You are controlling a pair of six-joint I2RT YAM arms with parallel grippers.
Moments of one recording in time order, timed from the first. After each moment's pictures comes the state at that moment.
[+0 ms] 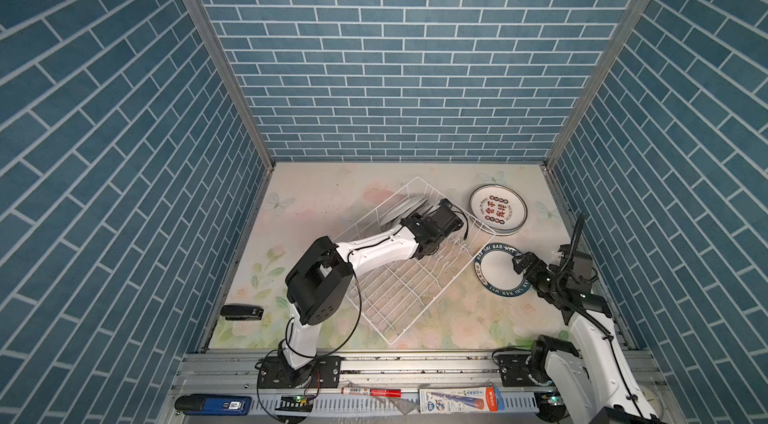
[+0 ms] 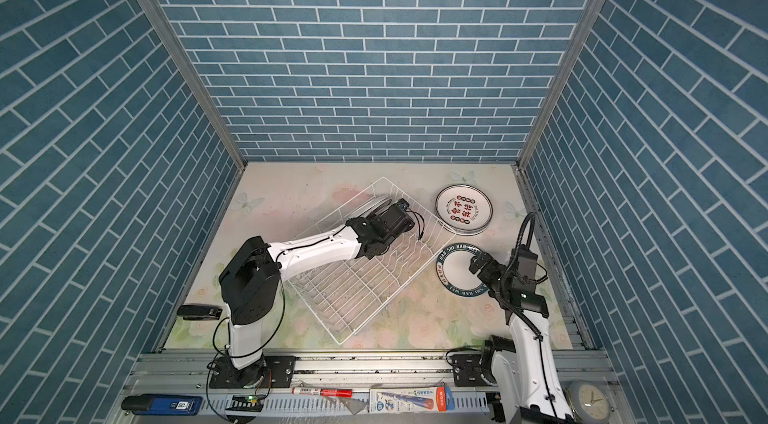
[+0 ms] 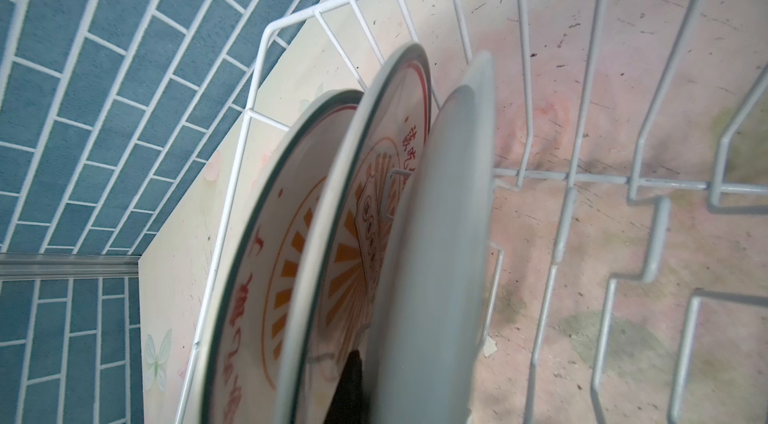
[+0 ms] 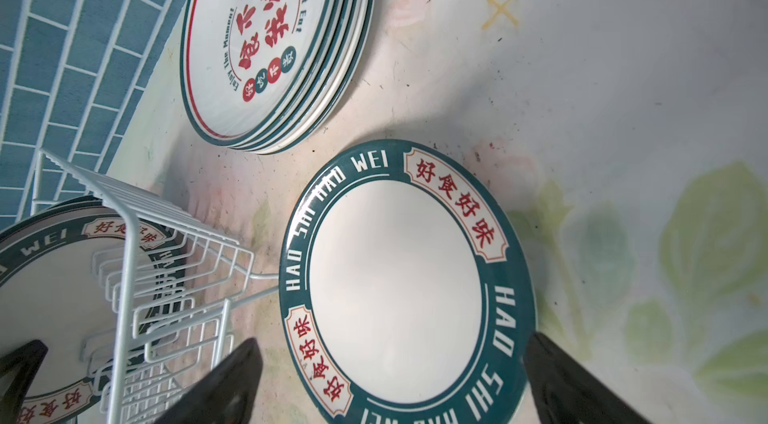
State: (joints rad) left arm -0.93 1.94 1.50 -0.56 -0.68 -0.02; right arm -0.18 0.74 0.40 -0.49 -0.31 0.57
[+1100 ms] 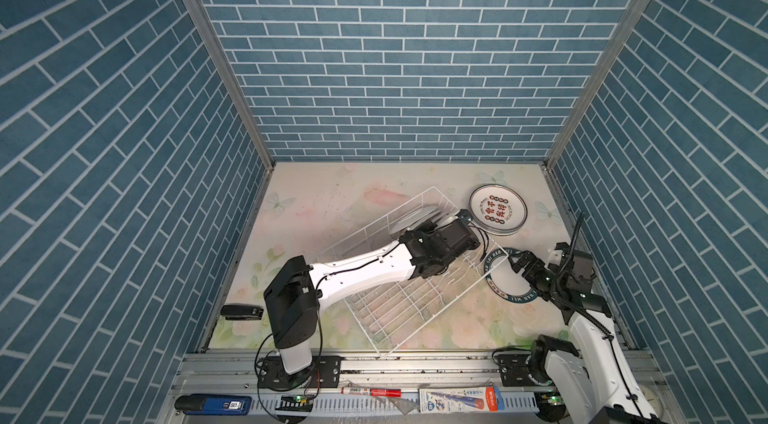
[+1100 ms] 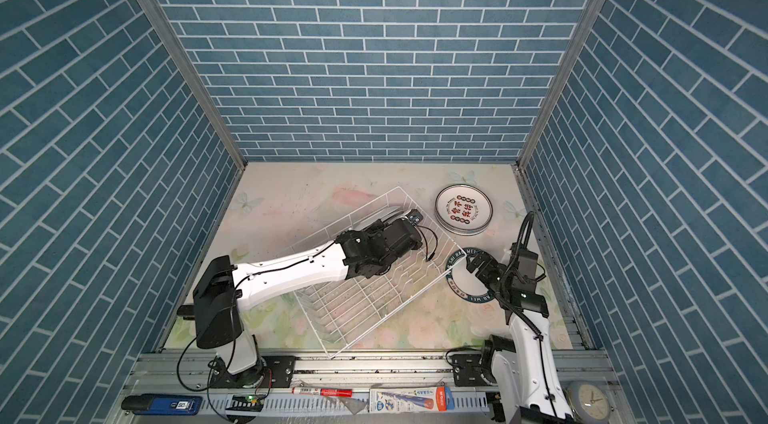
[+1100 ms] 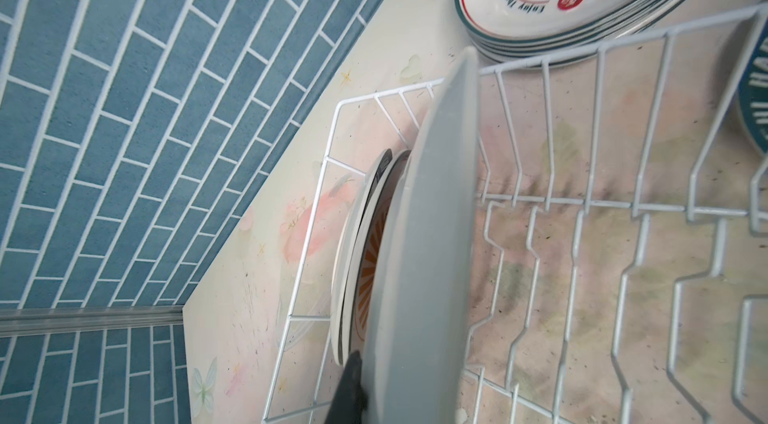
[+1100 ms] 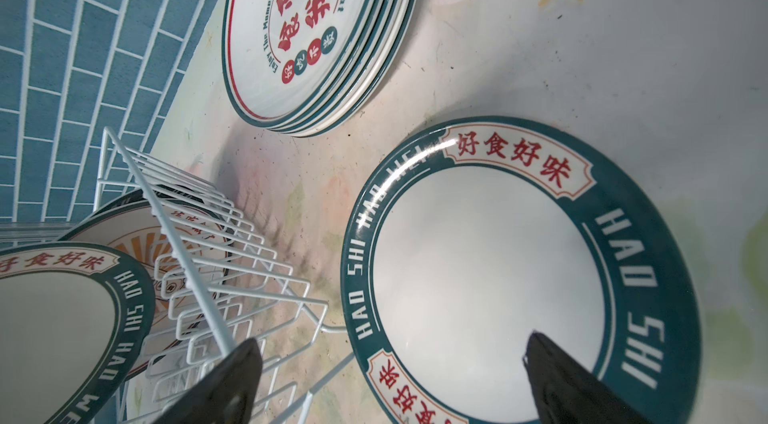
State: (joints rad) left arm -1.12 1.76 1.50 -0.65 -0.74 0.04; right arm -0.18 0.74 0.40 -0.47 -0.40 0.57
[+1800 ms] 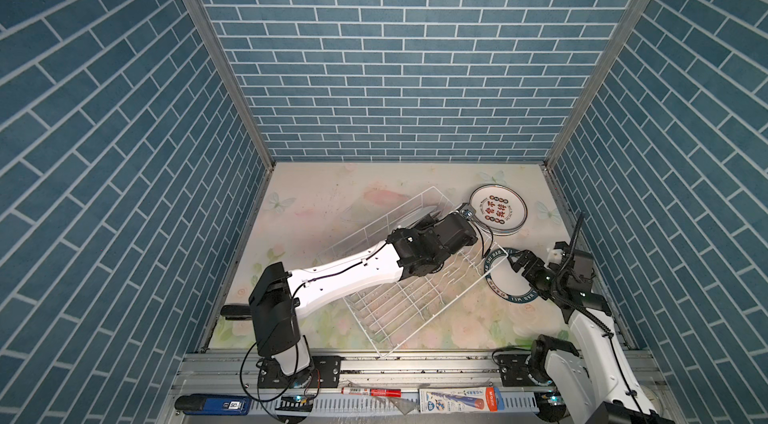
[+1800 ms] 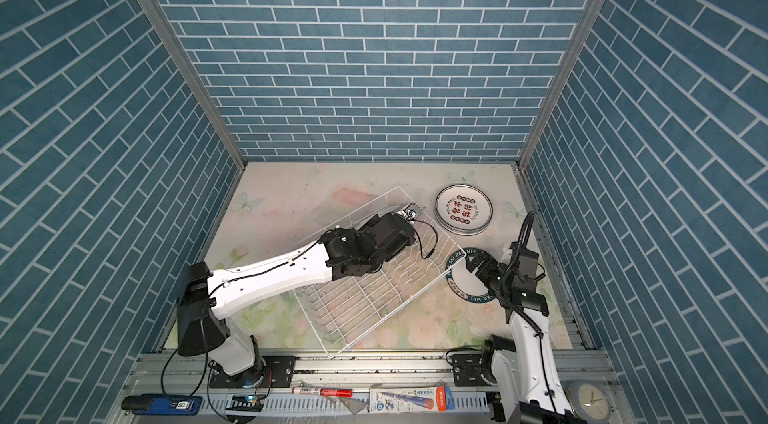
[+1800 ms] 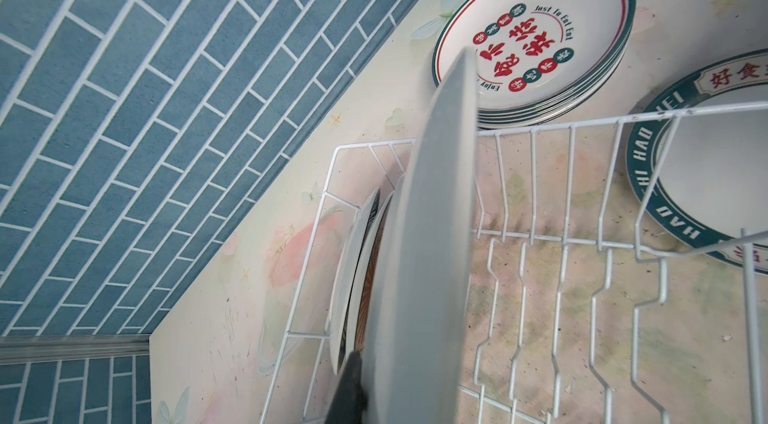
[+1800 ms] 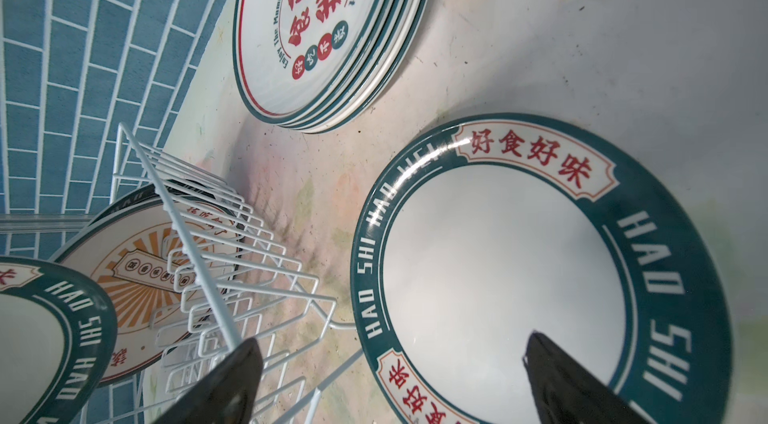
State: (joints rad) left arm -1.13 1.65 1.51 -0.64 -0.67 0.04; right arm -0.18 0.75 0.40 -0.45 -0.44 0.57
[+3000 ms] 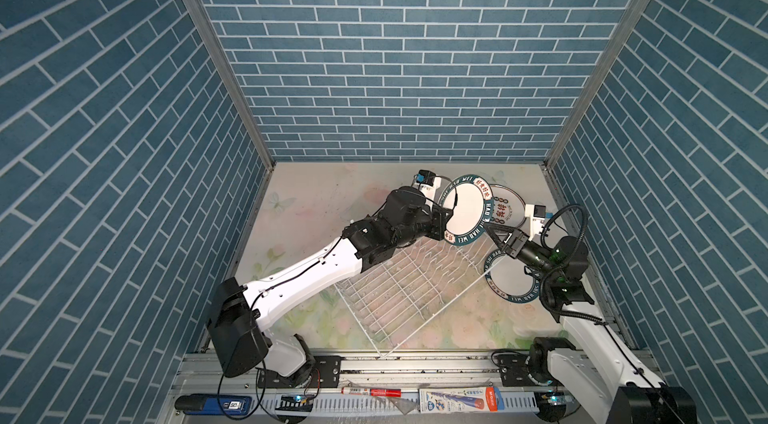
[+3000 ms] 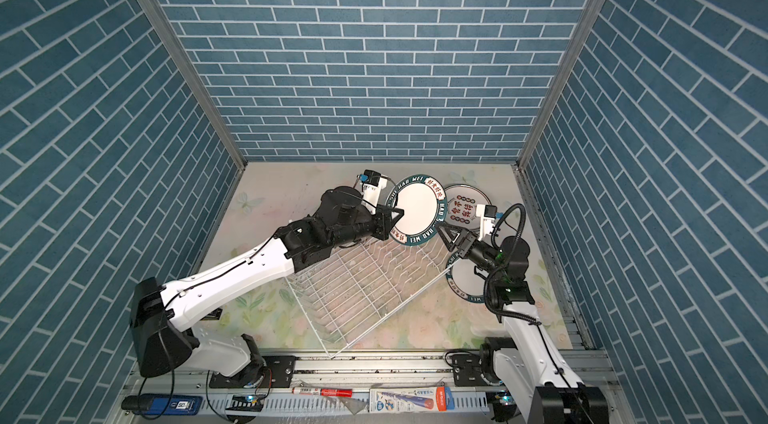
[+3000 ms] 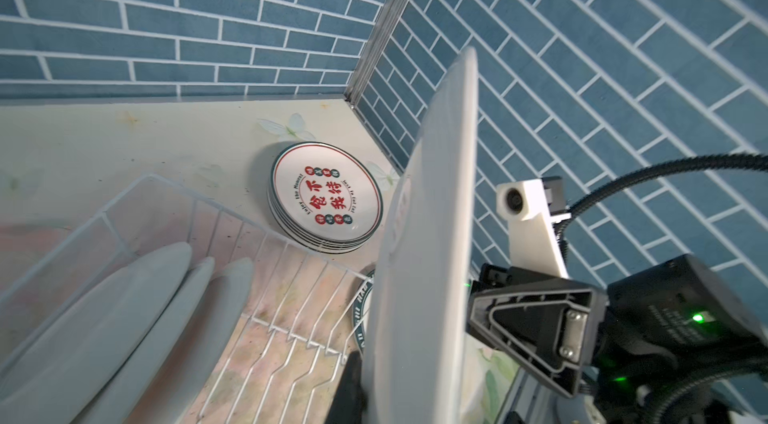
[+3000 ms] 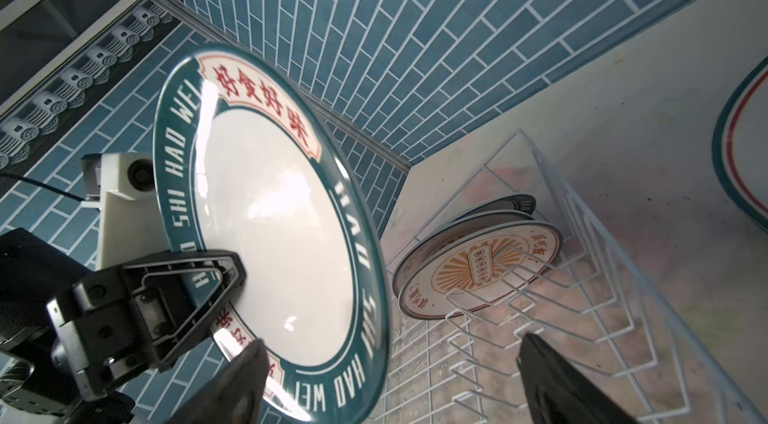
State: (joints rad) left arm -0.88 1.45 1.26 -0.15 0.09 -0.59; right arm 0.07 0.90 0.35 0.54 -0.83 0.95
